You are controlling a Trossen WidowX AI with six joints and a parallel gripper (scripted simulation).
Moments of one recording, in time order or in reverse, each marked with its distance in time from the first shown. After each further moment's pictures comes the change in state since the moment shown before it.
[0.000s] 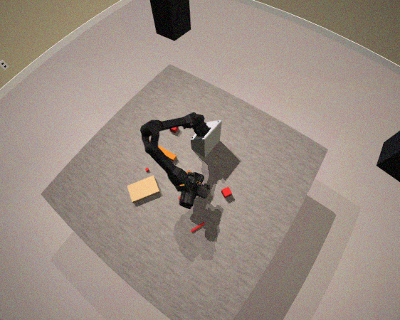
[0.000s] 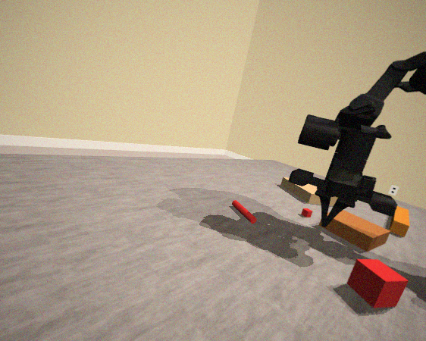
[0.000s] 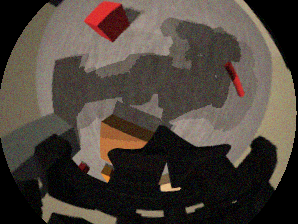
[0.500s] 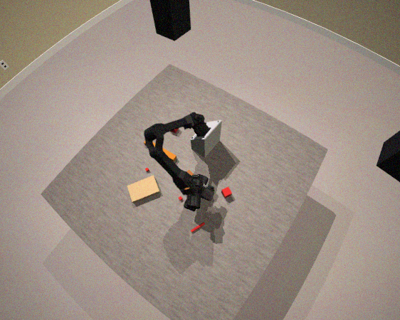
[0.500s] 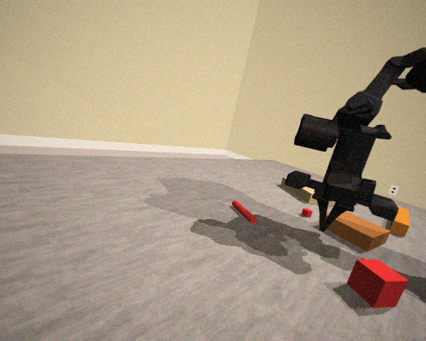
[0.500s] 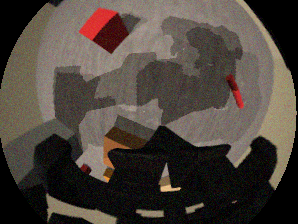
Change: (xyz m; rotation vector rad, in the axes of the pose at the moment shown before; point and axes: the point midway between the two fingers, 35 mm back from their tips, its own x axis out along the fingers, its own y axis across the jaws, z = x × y) arm 0.002 -0.002 0.024 -0.005 0.007 0.006
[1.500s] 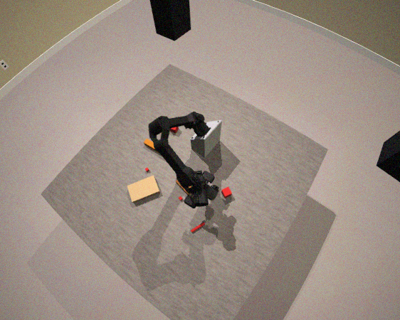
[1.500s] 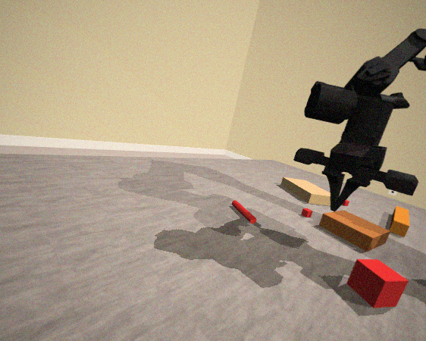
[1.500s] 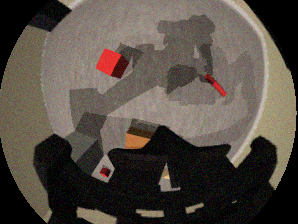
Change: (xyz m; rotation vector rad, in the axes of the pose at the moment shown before) arm -0.054 0.005 0.018 0.186 -0.002 0.000
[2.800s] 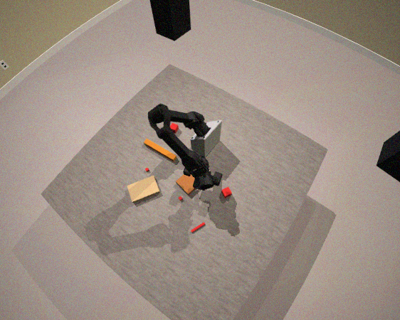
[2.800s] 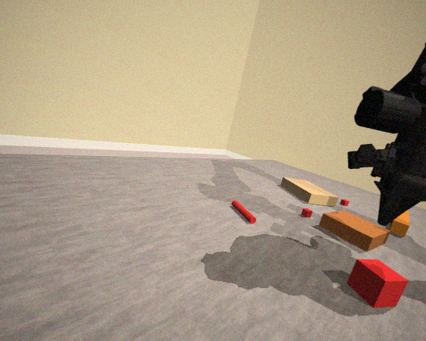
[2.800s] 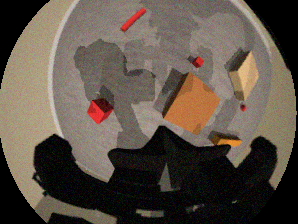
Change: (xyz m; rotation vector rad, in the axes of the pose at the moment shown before) arm -0.001 0.075 -0.029 1.345 0.002 0.003
